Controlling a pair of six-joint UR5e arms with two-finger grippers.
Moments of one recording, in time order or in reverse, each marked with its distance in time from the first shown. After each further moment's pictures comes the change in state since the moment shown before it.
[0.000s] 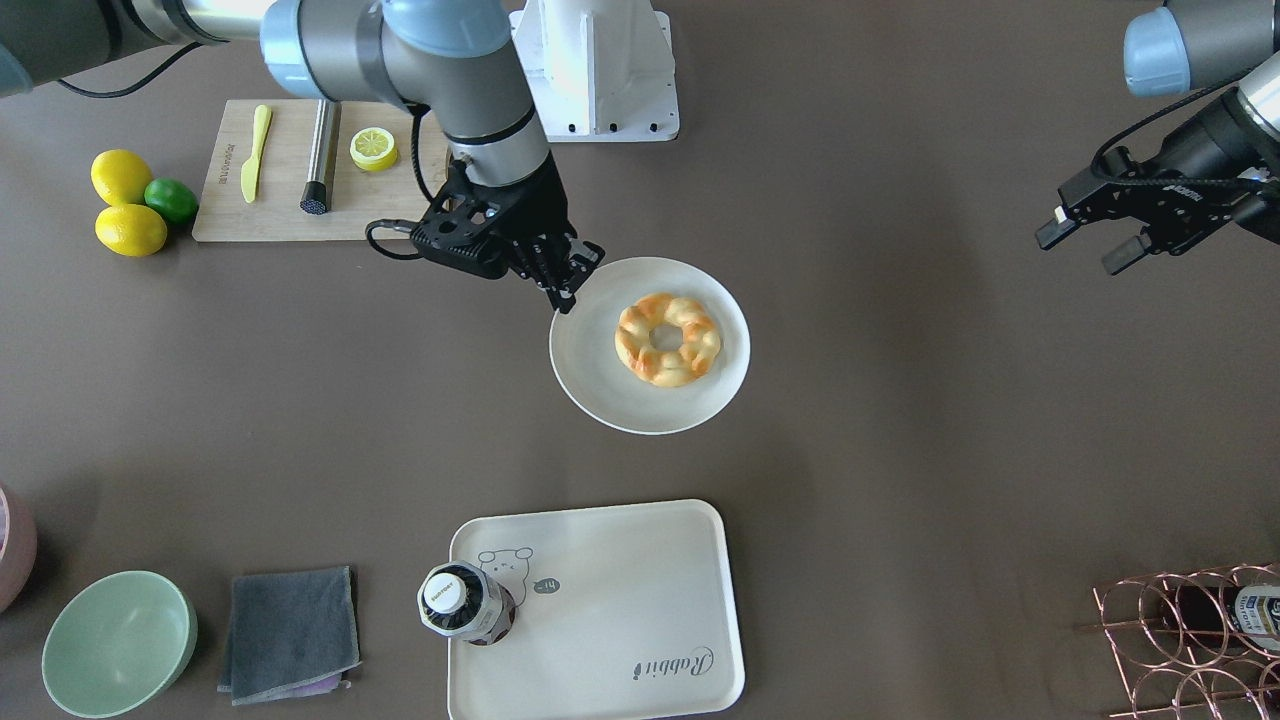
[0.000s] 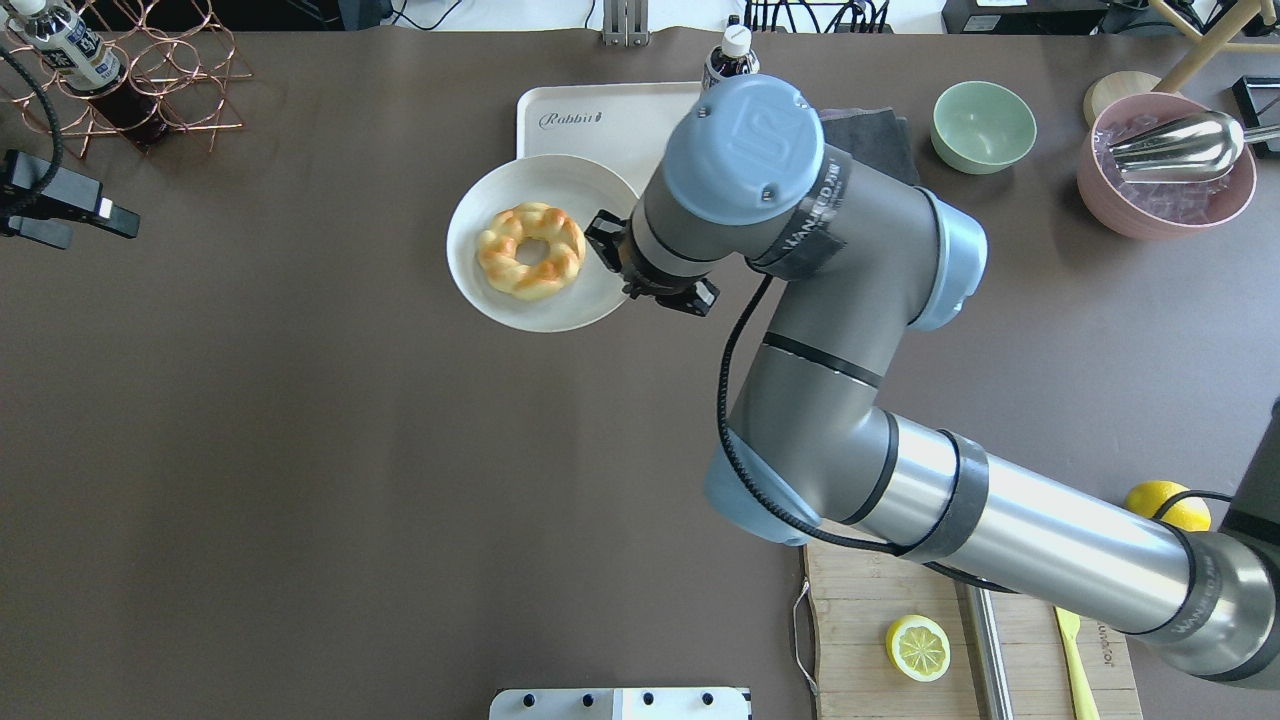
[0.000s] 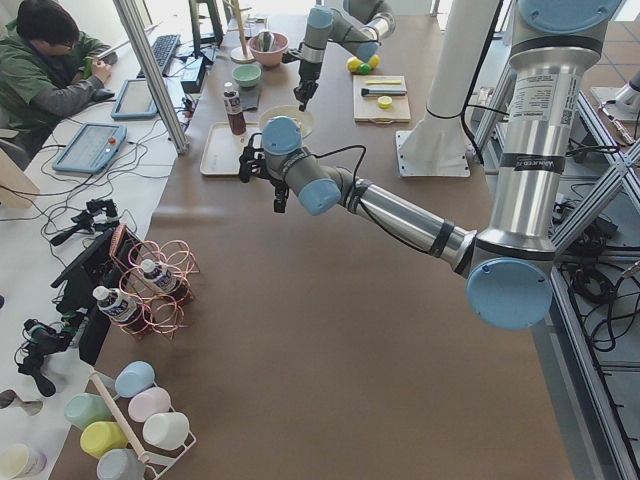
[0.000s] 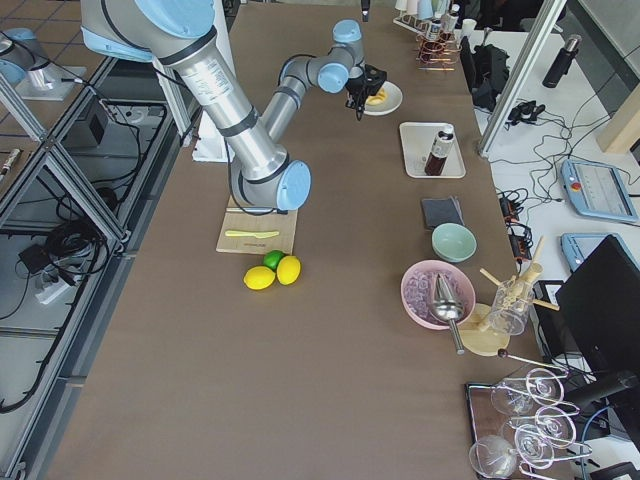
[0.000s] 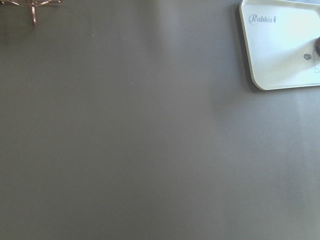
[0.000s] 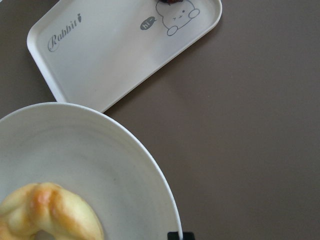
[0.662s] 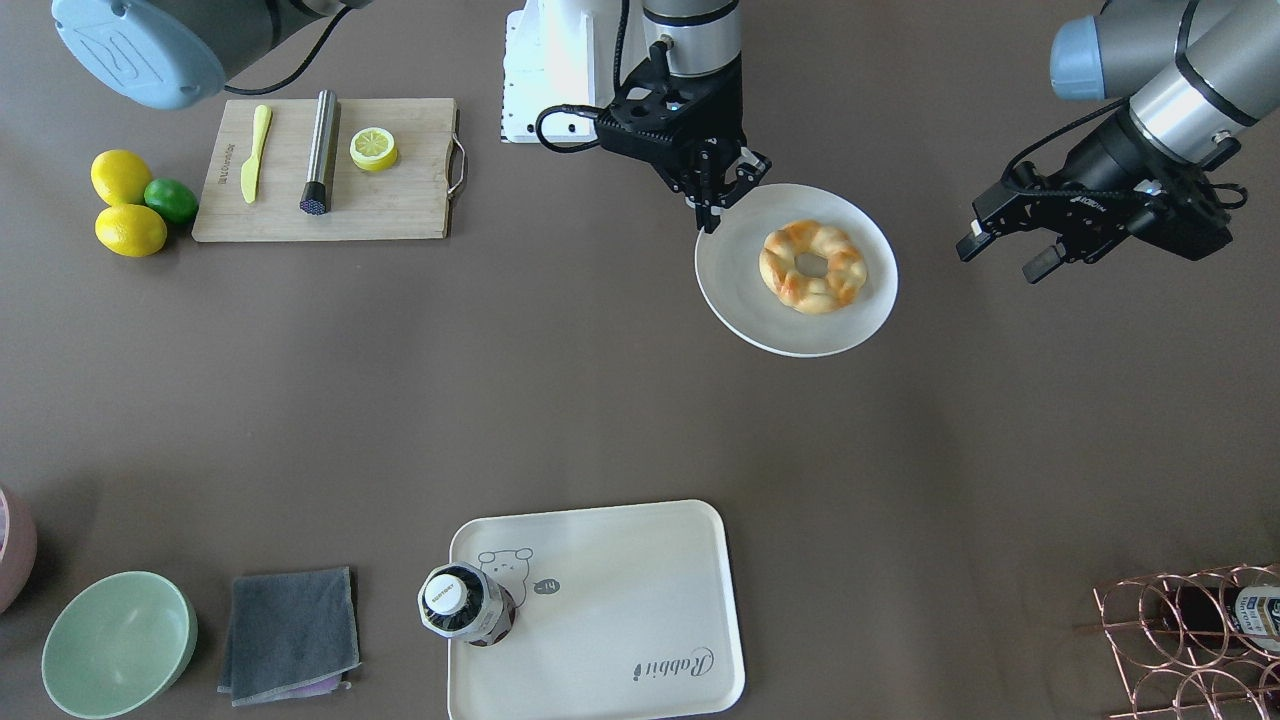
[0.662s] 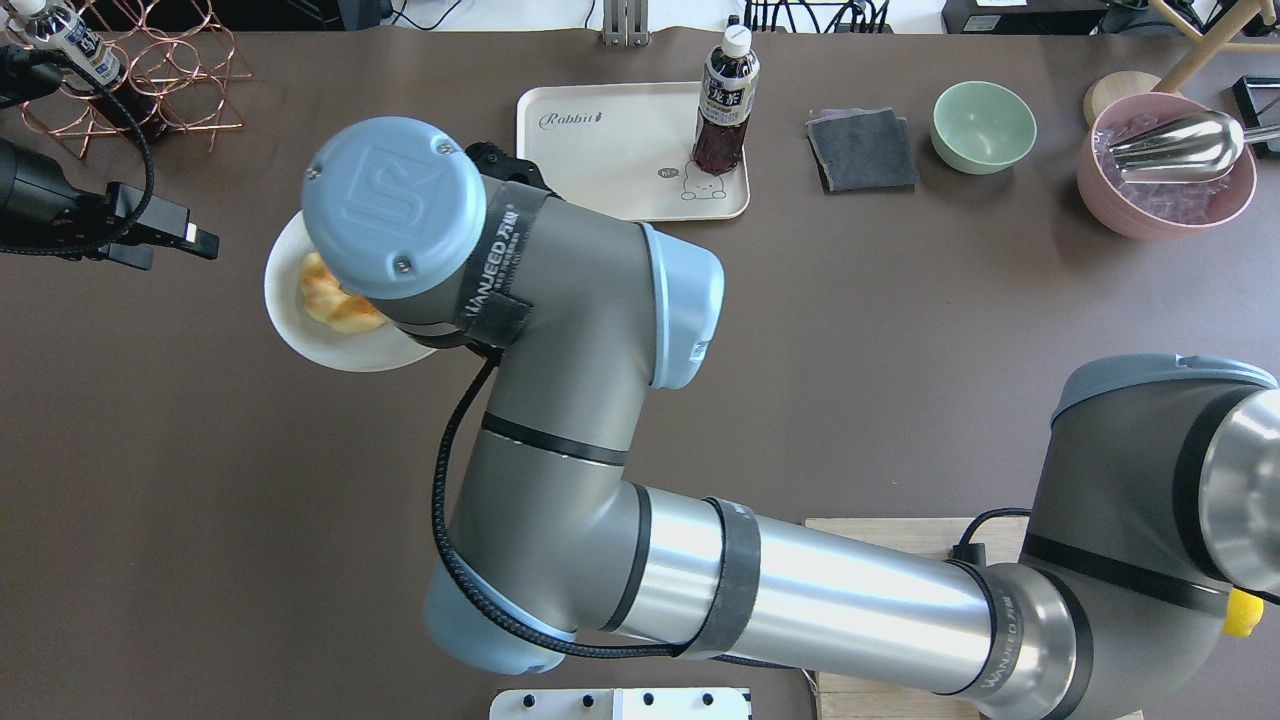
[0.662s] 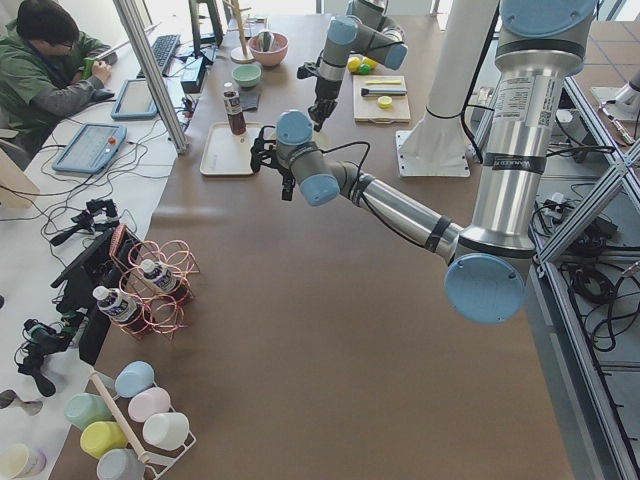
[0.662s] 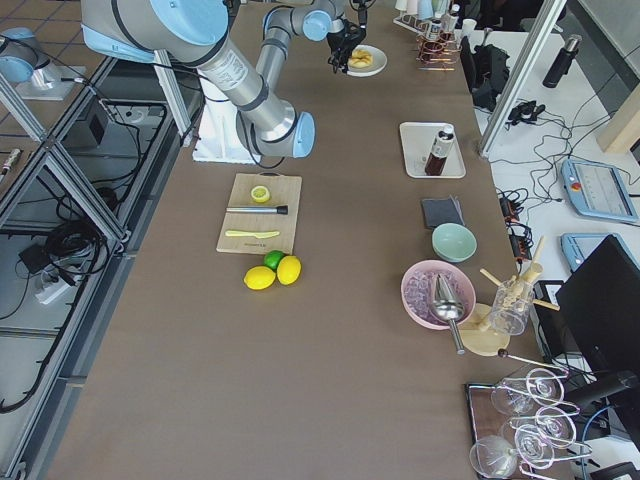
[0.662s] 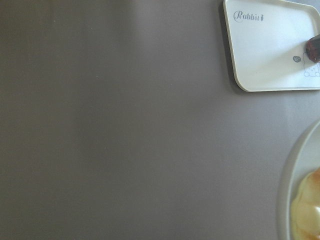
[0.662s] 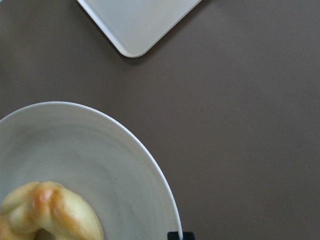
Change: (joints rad) left arm 0.129 -0.025 -0.013 -0.103 0.127 -0.167; right arm -0.173 0.361 -0.201 -0.183 -0.165 0.184
